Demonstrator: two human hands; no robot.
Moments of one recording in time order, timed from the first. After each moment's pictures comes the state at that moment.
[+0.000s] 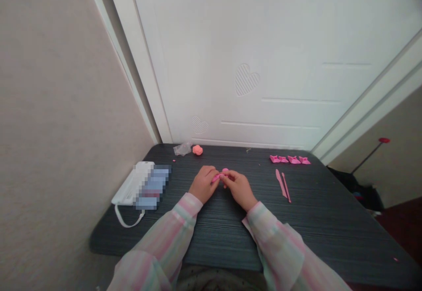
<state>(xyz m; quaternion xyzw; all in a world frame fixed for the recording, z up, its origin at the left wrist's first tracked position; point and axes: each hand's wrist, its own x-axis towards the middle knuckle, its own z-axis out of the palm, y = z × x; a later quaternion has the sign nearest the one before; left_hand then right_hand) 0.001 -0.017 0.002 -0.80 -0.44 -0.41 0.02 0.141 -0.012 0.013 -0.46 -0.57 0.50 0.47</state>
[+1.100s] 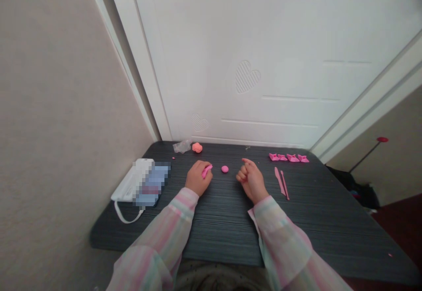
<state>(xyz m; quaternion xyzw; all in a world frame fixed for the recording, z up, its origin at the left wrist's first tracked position) -0.008 -0.013 0.001 -0.73 -0.53 -0.44 -0.02 0.167 0.006 0.007 -0.39 -0.36 0.60 0.60</state>
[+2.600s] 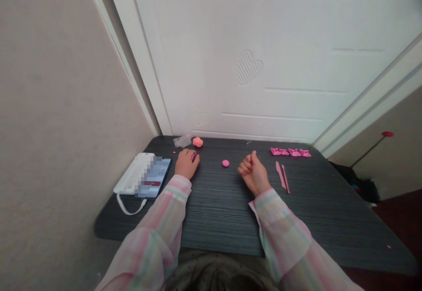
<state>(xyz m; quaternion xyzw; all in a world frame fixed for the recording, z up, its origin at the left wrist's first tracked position) -0.046 0.016 -0.008 -0.67 -0.66 -0.32 -0.01 0.172 0.006 0.016 -0.28 -0.22 0.71 0.61</state>
